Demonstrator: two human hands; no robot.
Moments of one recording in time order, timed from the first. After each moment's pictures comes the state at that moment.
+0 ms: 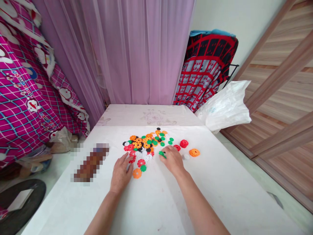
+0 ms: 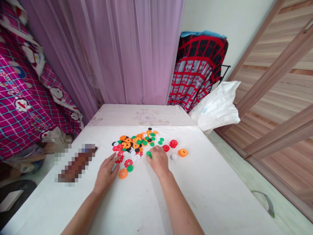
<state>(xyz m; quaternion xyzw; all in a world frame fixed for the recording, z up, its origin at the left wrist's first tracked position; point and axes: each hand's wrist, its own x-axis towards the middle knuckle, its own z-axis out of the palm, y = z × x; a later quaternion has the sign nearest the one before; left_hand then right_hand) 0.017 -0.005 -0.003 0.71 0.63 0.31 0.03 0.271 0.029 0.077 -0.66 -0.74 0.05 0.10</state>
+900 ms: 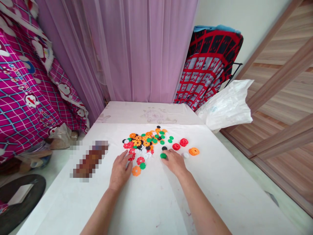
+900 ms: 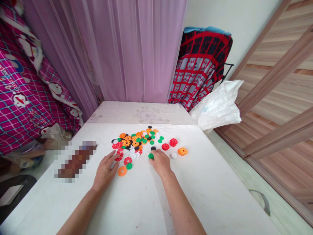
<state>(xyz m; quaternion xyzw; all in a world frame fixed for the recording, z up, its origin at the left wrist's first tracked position) 0.018 -0.006 -0.001 0.72 0.63 0.31 0.03 0.281 0.022 0.072 -0.68 -0.73 0.10 0.01</state>
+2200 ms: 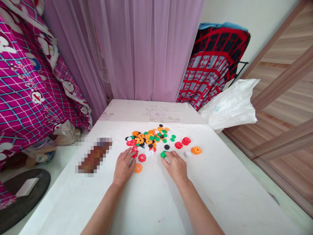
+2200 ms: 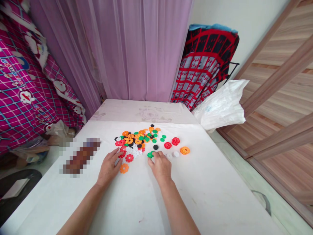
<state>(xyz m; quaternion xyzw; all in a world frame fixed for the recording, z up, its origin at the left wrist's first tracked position) 0.021 -0.007 0.002 0.72 0.62 0.31 0.03 0.264 -0.009 0.063 -0.70 -0.70 0.04 0.10</state>
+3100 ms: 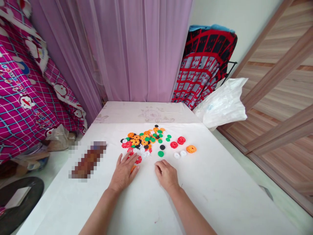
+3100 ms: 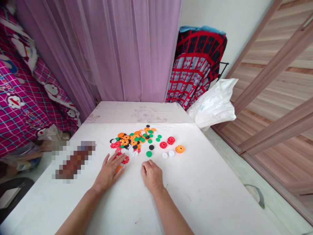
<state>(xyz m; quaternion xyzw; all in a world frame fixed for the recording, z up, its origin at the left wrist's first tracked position) 0.027 -0.014 0.014 0.82 0.54 0.19 0.05 0.259 -0.032 0.016 -0.61 -0.75 0.04 0.25</state>
